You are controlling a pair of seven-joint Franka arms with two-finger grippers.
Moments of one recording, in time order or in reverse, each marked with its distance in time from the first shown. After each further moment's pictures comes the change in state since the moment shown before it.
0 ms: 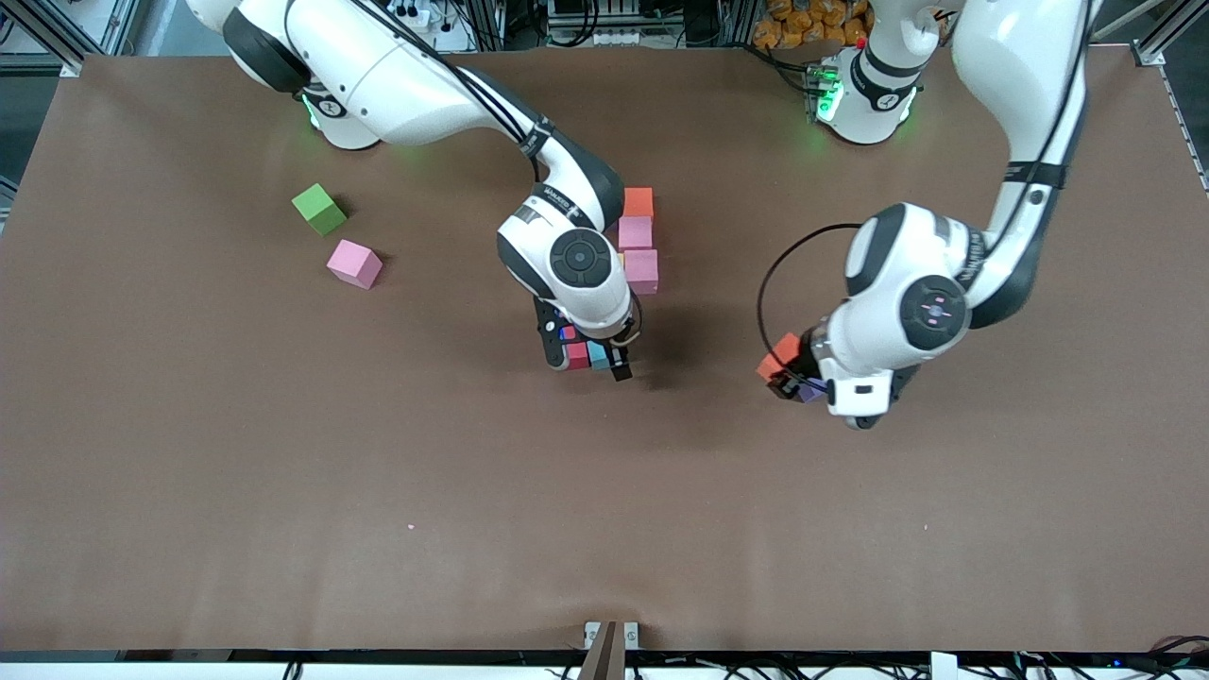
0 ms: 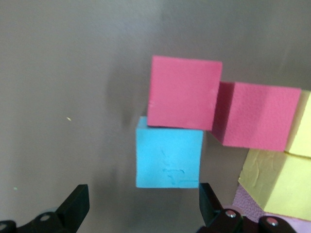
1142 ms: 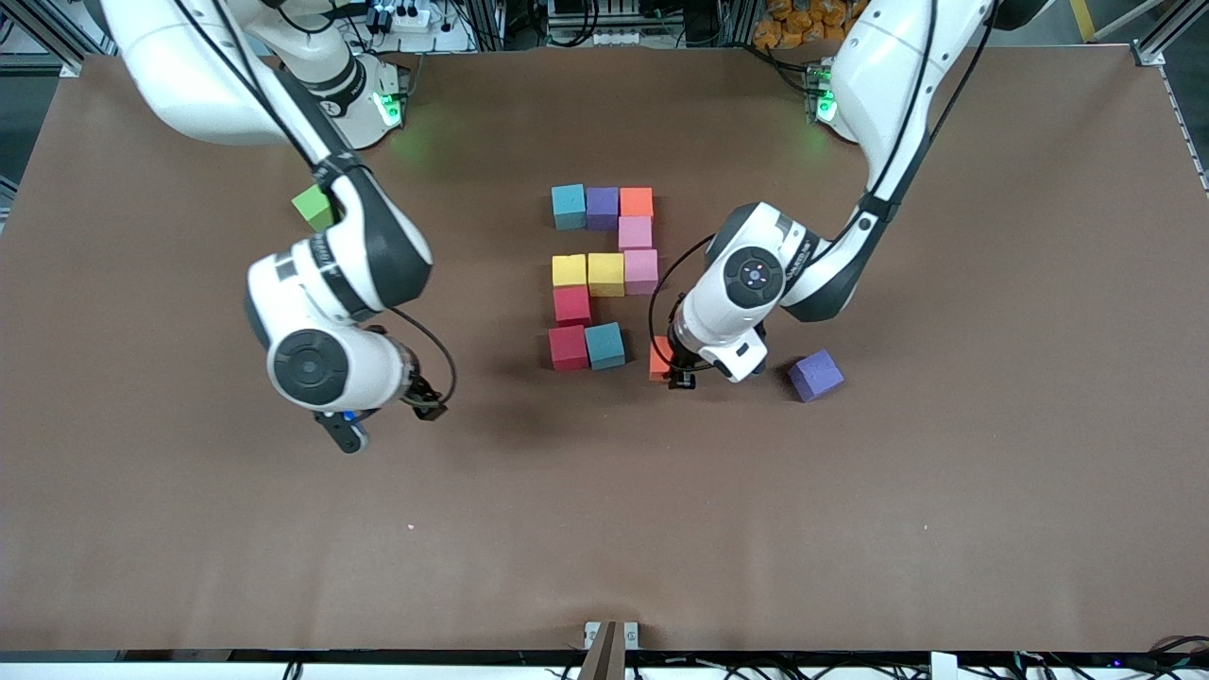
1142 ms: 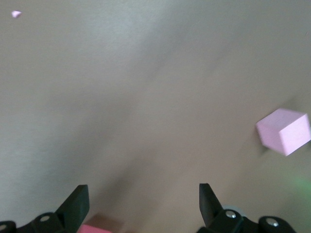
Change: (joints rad) left arm -0.244 0.168 0.006 -0.025 0.025 0.352 -0.887; right arm -0.405 -0.207 -0.001 -0.061 0.003 -0.470 -0.862
